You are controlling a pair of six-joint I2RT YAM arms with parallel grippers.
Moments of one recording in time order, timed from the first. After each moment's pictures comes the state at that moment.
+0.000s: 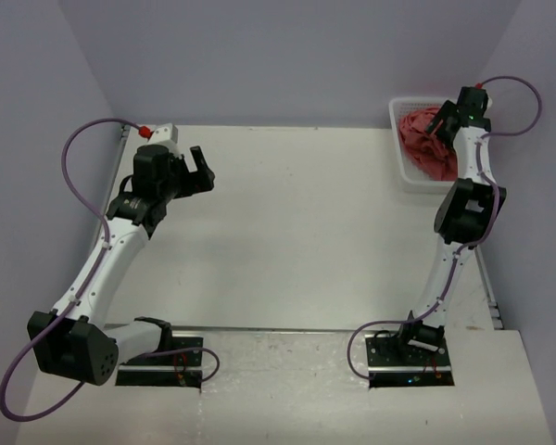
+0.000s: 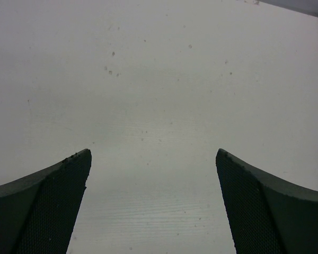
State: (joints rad) left arm -0.20 1.19 1.10 -0.41 -0.03 -0.37; right arm -0.28 2.35 2.24 -0.63 0.11 0.37
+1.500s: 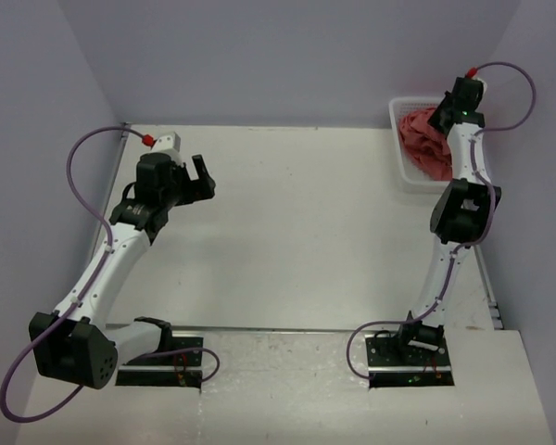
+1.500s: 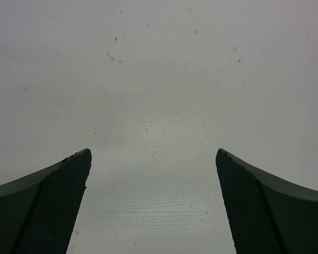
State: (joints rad) left arm -0.20 1.17 1.02 -0.38 -0.02 -0.36; right arm -0.24 2.35 2.29 -0.52 0.07 0.37
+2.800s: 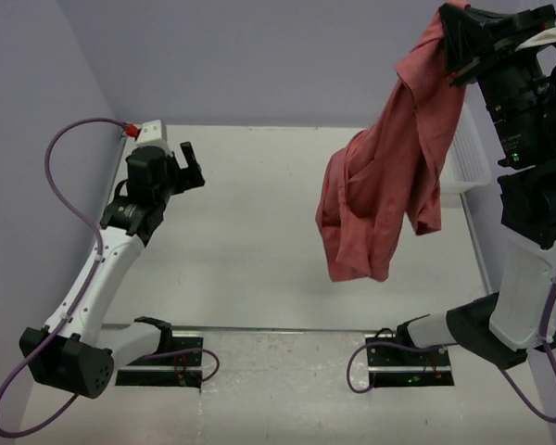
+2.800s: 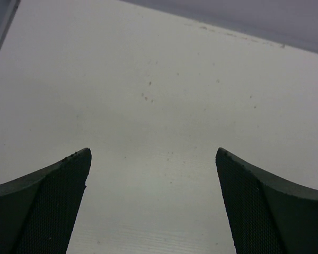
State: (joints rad) left arm -0.24 1.14 1.09 -0.40 -0.24 -0.34; right arm 0.33 1.43 2.47 -0.52 -0.05 0.05
